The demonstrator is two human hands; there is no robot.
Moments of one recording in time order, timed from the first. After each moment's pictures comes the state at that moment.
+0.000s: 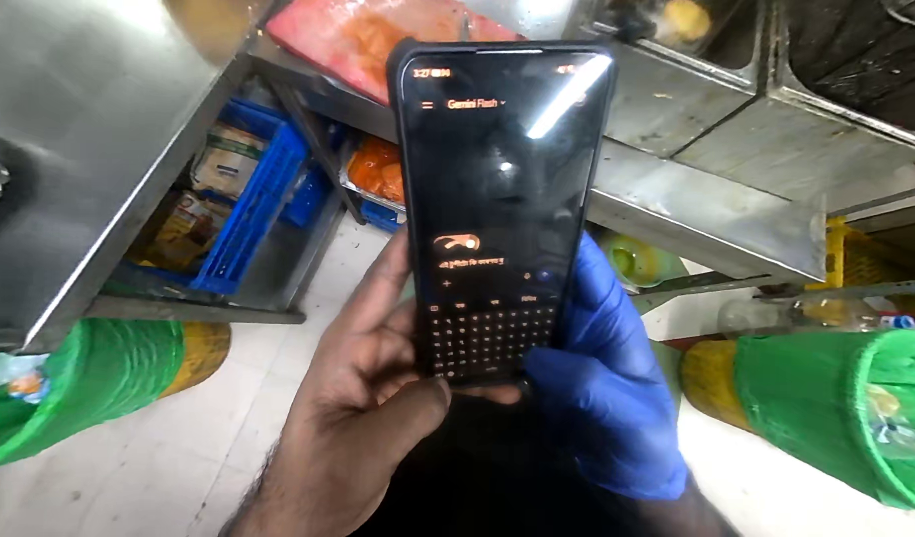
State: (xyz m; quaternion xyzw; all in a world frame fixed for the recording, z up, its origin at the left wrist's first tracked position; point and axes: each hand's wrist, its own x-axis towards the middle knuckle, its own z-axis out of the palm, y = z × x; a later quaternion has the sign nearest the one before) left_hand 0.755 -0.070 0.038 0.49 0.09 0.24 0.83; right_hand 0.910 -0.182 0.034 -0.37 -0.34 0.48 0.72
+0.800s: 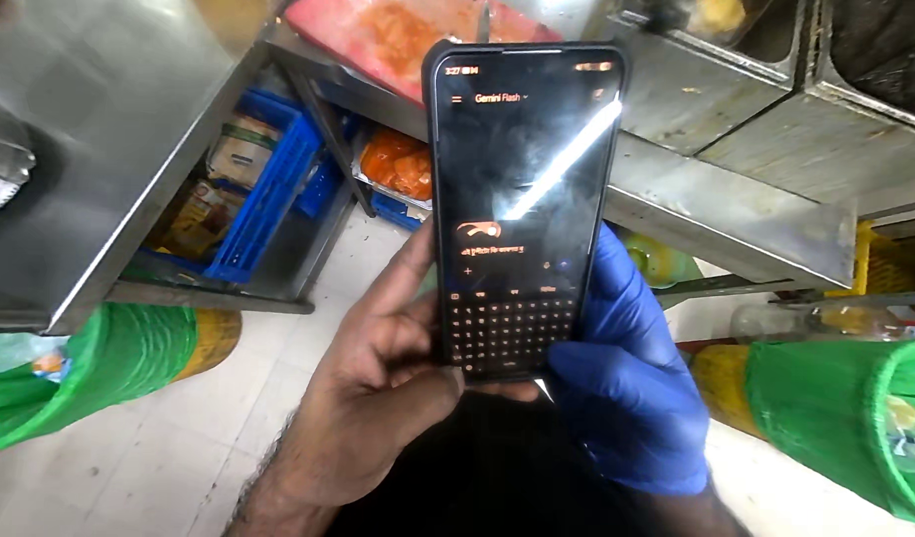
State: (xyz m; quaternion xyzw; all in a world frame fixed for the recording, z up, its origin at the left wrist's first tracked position) left_hand 0.753 -0.059 0.032 0.45 0.06 0.20 0.87; right_hand 0.914 -0.179 0.031 -0.37 -0.33 0.49 0.72
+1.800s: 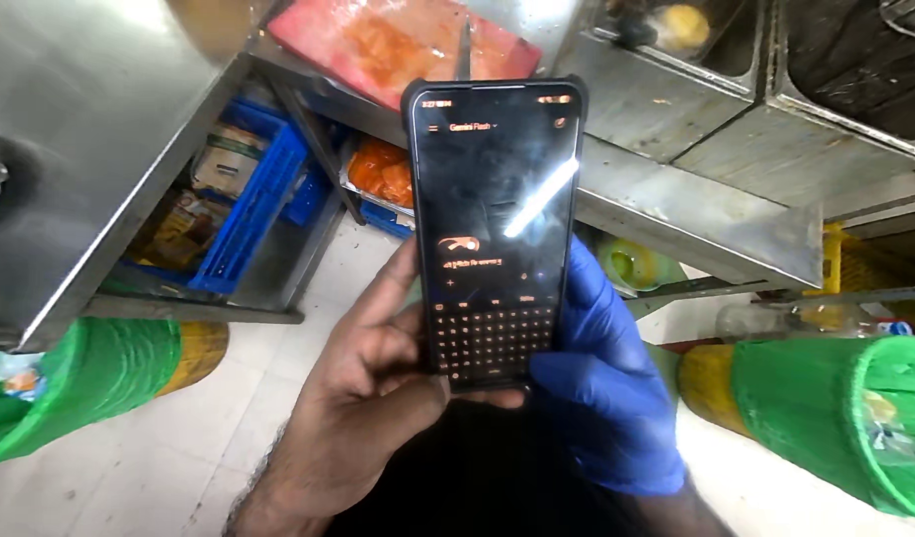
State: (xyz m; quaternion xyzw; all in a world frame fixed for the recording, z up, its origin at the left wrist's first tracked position) left_hand 0.760 -0.066 0.029 0.44 0.07 0.21 0.87; right_hand 0.919 -0.185 0.028 -0.36 -0.32 0.50 0.72
